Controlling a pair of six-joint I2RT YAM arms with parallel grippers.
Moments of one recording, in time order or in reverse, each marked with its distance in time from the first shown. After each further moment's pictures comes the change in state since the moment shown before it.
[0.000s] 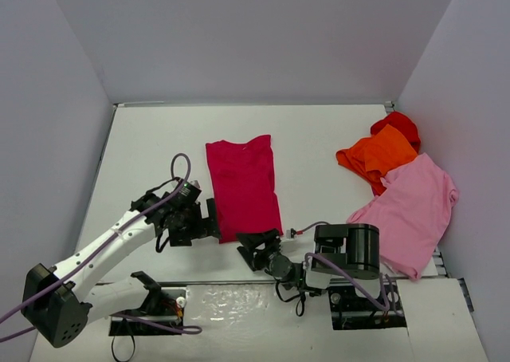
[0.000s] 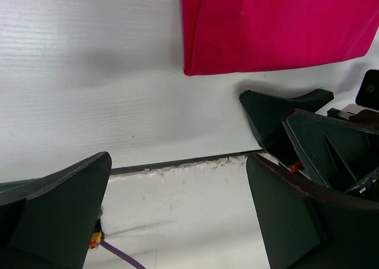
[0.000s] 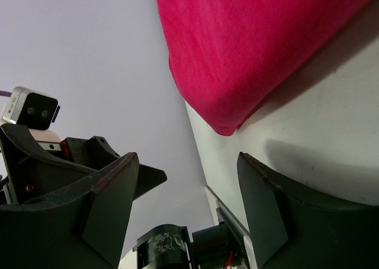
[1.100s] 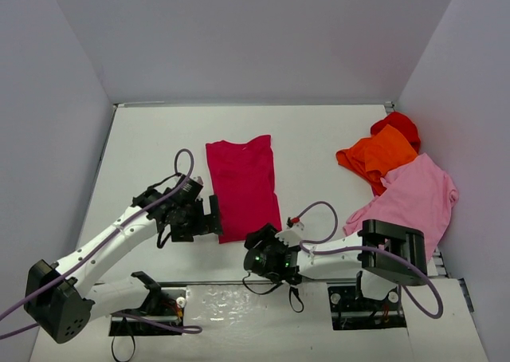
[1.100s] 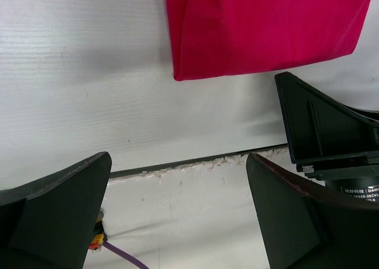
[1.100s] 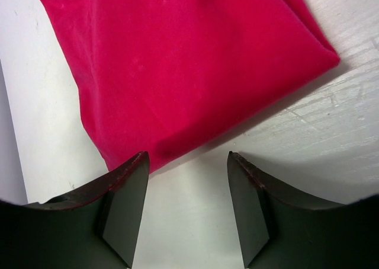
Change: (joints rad) left arm 0.000 0.031 0.047 -0.002 0.011 0.039; right arm 0.011 -0.302 0.358 -1.341 0.173 -0.073
